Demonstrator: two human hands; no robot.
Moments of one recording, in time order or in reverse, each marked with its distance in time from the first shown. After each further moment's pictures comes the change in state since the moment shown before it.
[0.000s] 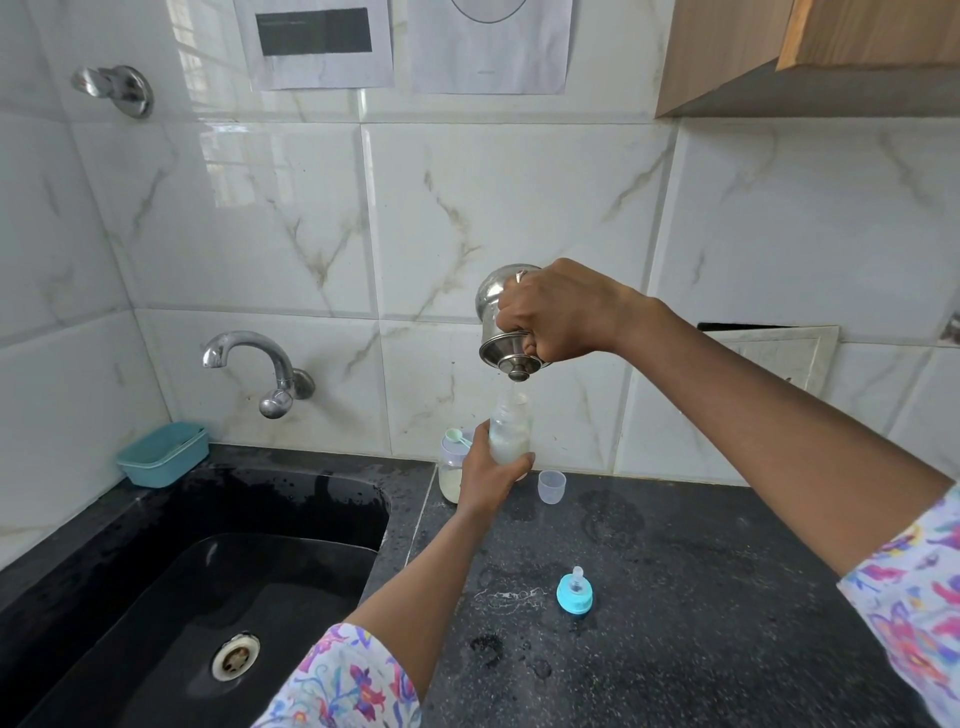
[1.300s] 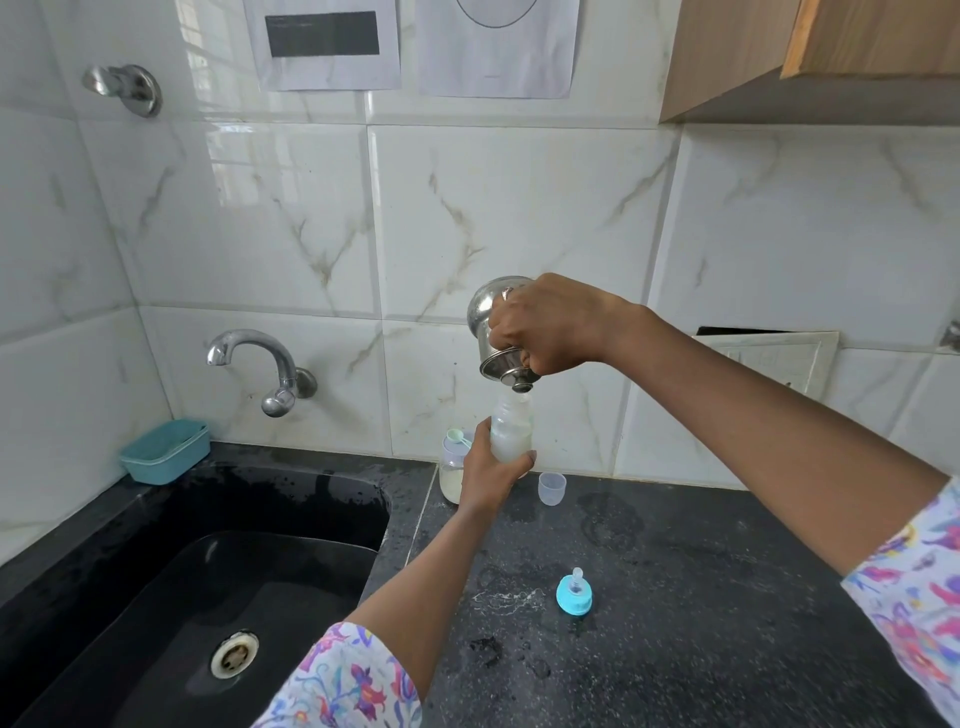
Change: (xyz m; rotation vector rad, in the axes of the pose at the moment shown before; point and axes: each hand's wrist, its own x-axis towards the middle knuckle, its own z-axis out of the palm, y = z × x) left_hand 0.000 0.002 -0.001 0.004 0.008 0.008; right_hand 0.005 -0.017 -0.012 -0.060 -0.081 -0.073
